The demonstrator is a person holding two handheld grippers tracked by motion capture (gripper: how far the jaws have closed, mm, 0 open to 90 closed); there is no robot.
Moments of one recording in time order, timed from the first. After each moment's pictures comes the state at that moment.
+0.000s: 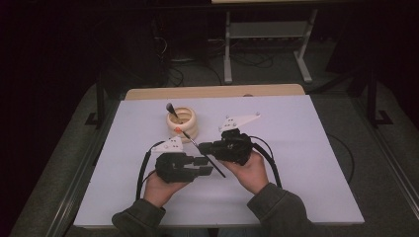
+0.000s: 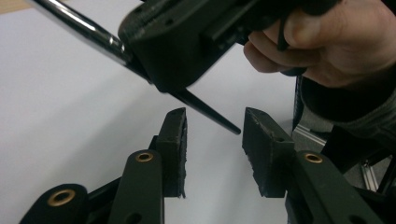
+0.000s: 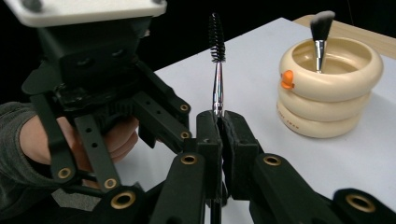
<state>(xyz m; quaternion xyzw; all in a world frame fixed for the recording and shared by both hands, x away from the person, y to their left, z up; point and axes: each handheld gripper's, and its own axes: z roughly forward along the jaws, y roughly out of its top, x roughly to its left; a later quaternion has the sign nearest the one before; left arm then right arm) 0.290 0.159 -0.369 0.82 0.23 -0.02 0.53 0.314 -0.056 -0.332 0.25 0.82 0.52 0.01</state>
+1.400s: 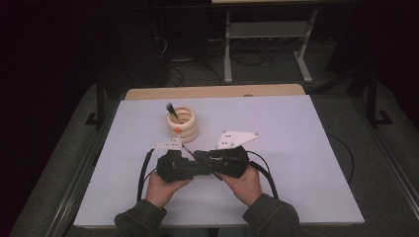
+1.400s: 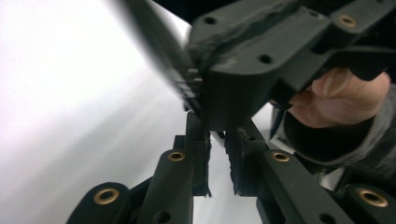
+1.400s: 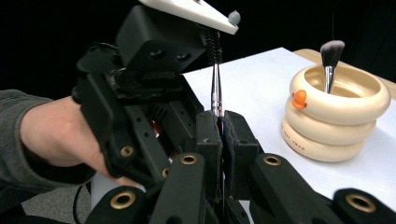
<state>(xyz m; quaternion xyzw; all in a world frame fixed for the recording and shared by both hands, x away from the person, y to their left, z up) 0.298 0.163 -0.382 0.80 0.26 -0.09 0.54 0.286 -0.047 -0.348 0.20 0.80 0.56 0.07</state>
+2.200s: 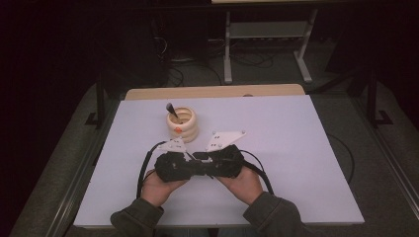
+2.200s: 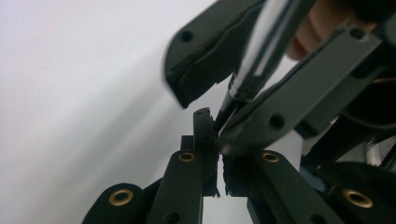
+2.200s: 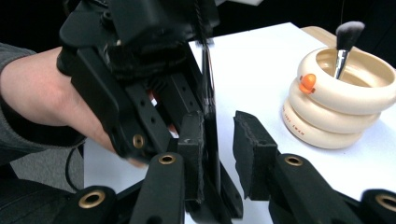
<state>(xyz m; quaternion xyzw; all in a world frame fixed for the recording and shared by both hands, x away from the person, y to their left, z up) 0.294 0.159 -0.374 0.86 0.25 -0.02 0.46 0.286 -0.031 -0.342 0.18 0.85 0.49 0.08</state>
